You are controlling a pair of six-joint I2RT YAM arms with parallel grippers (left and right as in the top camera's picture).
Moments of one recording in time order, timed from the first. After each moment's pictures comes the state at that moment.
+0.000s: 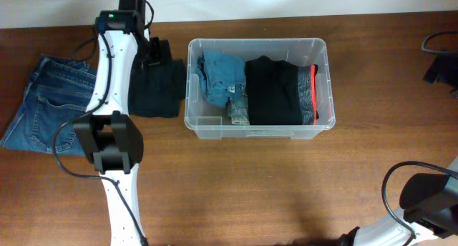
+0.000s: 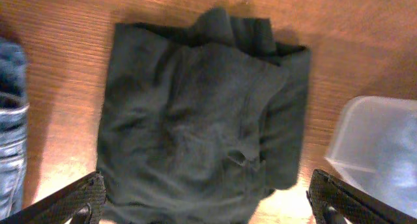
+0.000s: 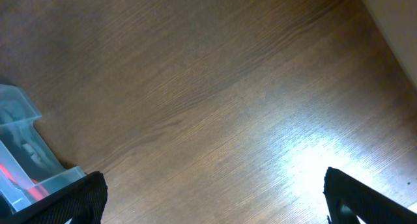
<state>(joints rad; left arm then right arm) -0.05 2.46 2.46 -1.32 -0.01 -0.22 -0.54 1.85 2.15 -1.49 0.06 0.06</state>
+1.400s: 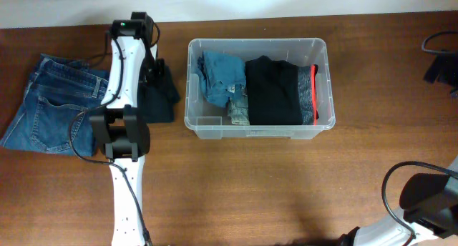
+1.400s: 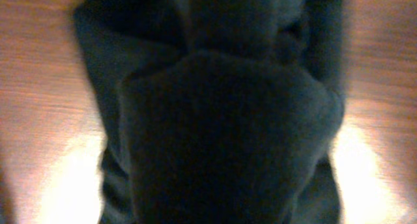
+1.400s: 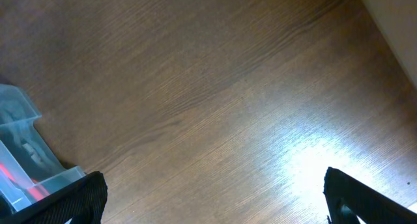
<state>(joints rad) -0.04 2.71 2.72 -1.56 -0.03 -0.13 -0.54 1.85 2.15 -1.49 0.06 0.06</state>
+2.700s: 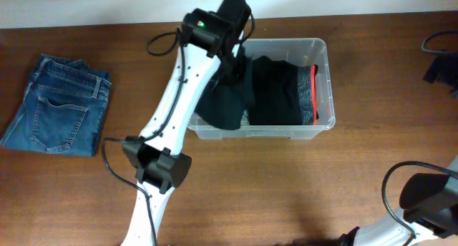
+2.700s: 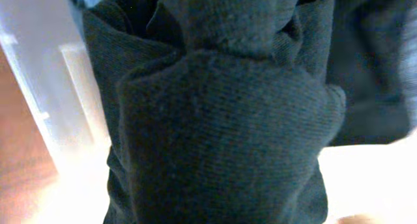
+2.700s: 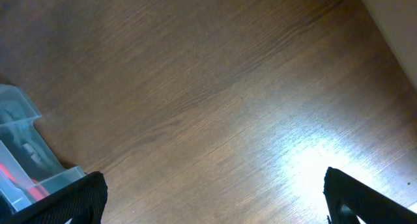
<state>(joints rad) -0.51 2.38 2.71 -1.69 0.00 -0.28 -0.54 1.85 2.15 -1.49 0.06 0.06</state>
